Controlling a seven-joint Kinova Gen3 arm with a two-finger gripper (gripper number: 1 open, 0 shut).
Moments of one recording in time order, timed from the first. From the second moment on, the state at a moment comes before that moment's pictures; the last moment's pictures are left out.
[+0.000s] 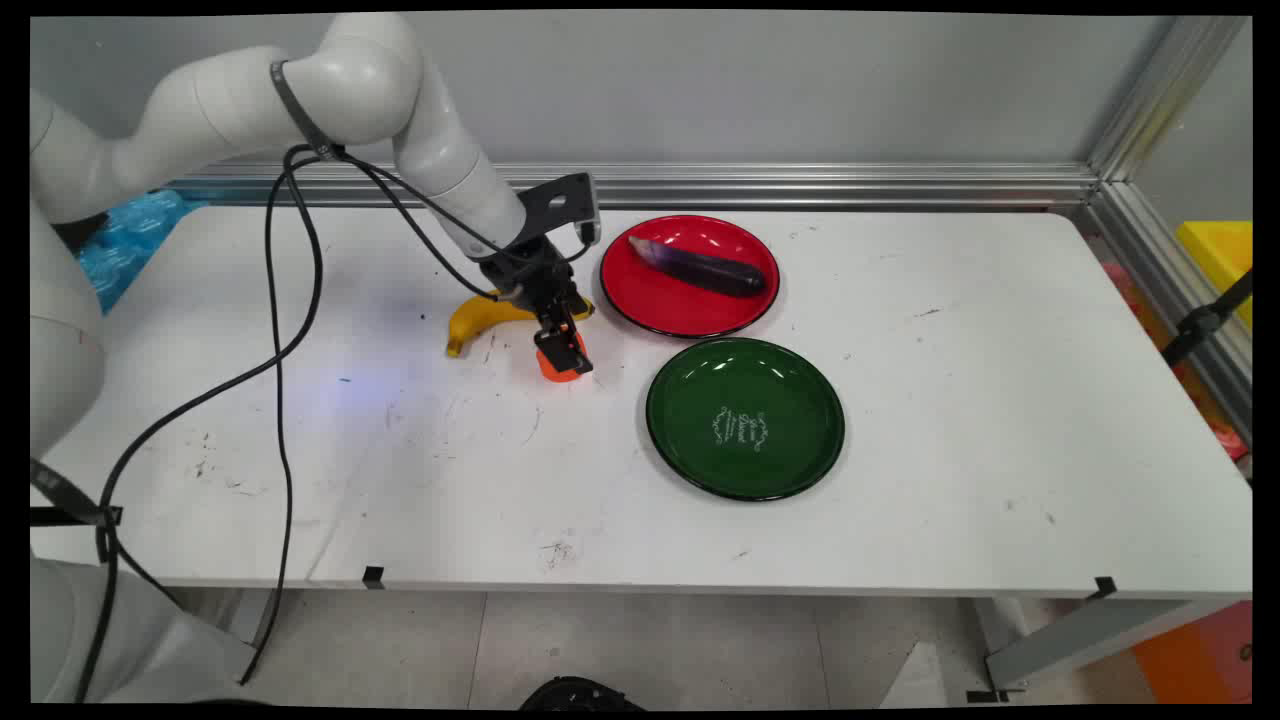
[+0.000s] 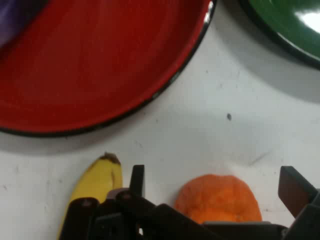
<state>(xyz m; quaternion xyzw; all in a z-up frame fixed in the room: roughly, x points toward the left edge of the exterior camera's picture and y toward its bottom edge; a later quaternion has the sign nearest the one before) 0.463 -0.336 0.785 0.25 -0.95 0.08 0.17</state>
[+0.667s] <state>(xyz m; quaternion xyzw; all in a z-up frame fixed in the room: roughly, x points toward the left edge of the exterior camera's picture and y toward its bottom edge) 0.449 -0.325 0.826 0.23 -0.96 0.07 0.15</state>
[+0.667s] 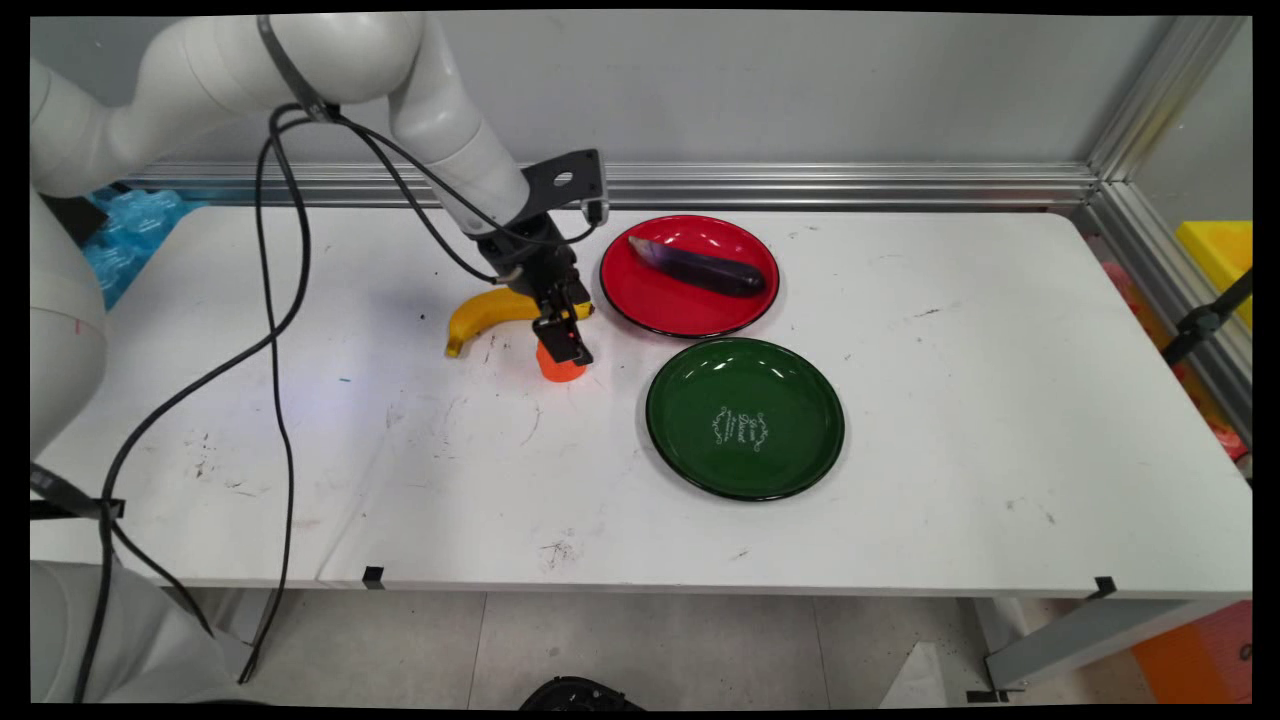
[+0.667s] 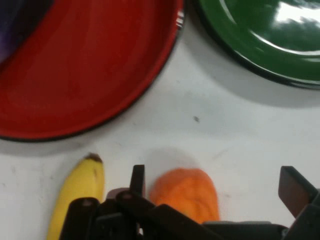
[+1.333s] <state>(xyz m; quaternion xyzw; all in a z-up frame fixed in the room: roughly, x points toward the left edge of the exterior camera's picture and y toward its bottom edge) 0.456 -0.294 0.866 0.22 -0.97 0.03 0.12</state>
